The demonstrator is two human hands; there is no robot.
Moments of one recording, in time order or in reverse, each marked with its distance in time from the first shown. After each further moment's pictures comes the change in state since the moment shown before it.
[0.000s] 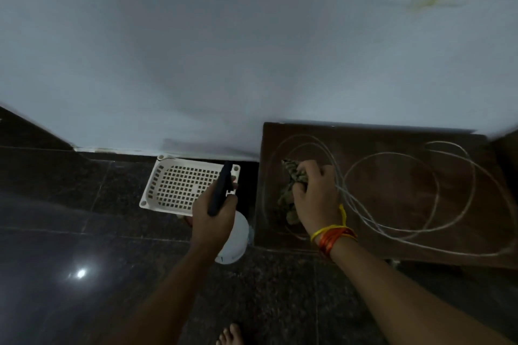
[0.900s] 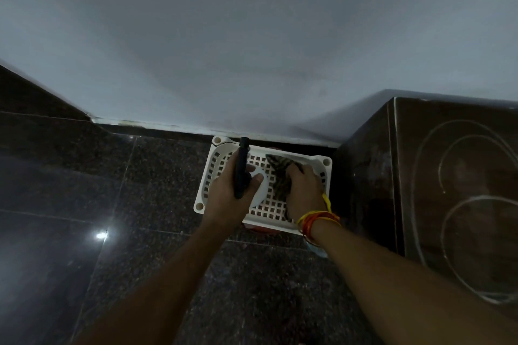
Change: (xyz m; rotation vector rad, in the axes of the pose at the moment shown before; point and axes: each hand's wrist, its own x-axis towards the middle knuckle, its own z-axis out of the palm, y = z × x) left_hand 0.174 -0.170 -0.127 0.254 -0.180 -0.026; right_hand 0.044 -0.049 0.312 -0.183 -0.393 0.047
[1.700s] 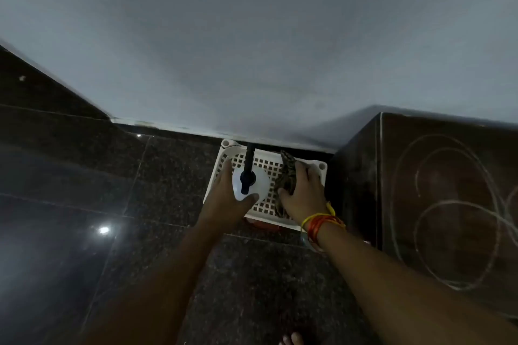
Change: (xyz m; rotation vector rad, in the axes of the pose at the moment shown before) left_hand -0.022 0.012 -0.023 0.198 -0.115 -0.127; right_hand -0.027 -0.019 -0.037 0.164 -0.067 0.110
